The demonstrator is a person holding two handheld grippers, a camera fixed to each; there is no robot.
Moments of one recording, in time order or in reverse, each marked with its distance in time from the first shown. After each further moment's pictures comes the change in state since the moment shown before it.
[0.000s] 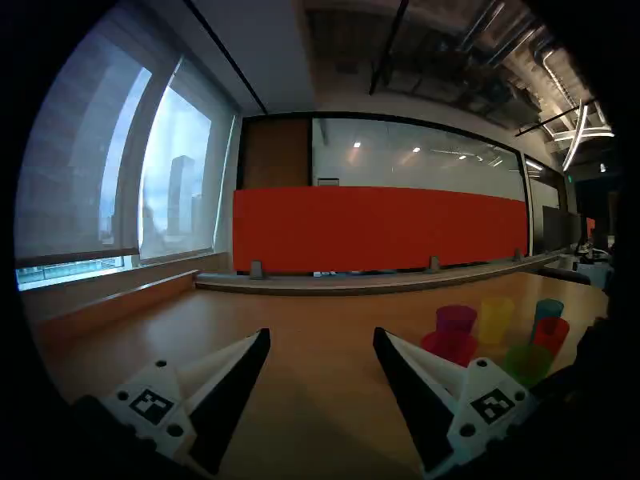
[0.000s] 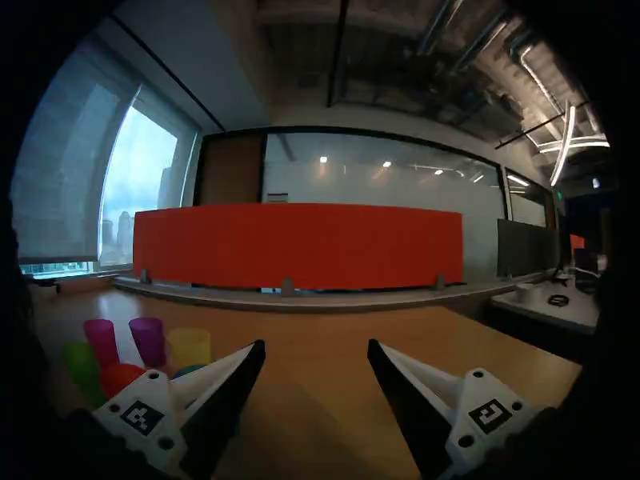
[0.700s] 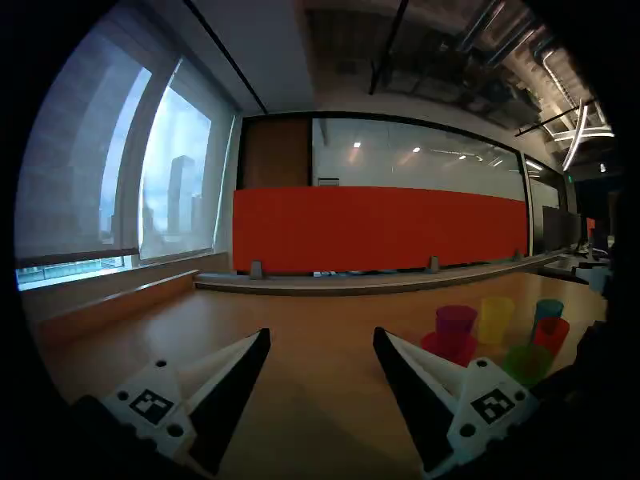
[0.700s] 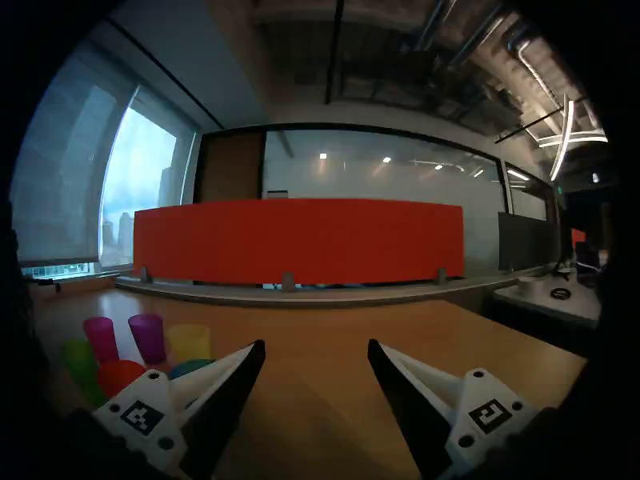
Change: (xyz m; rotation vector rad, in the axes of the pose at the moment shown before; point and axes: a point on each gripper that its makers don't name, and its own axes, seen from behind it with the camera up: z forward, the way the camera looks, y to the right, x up) left arm 0.000 -0.001 0.001 0.001 0.000 0.000; right arm -0.010 0.001 0.004 0.005 -0.010 0.009
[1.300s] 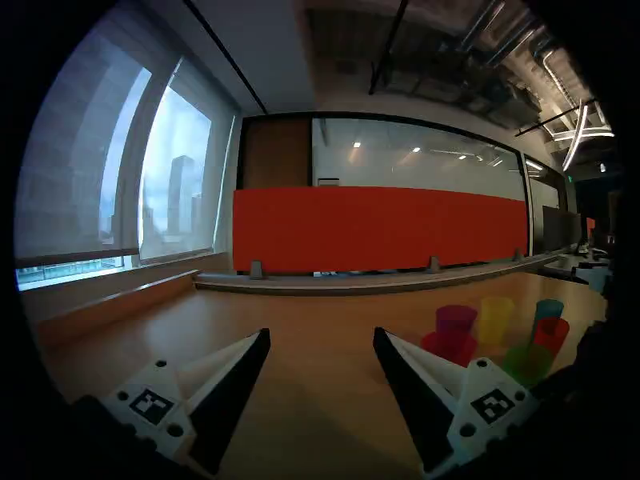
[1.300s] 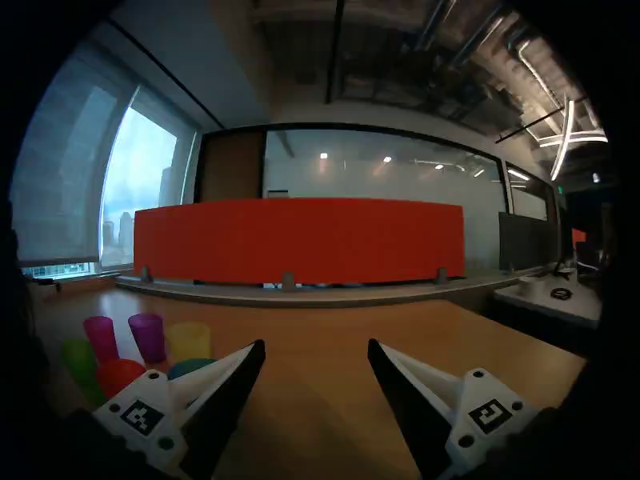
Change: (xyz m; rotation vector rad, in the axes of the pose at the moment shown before) left arm 0.000 -0.001 -0.001 0.001 0.000 0.000; right arm 0.000 0.001 0.000 0.002 -0.002 0.000
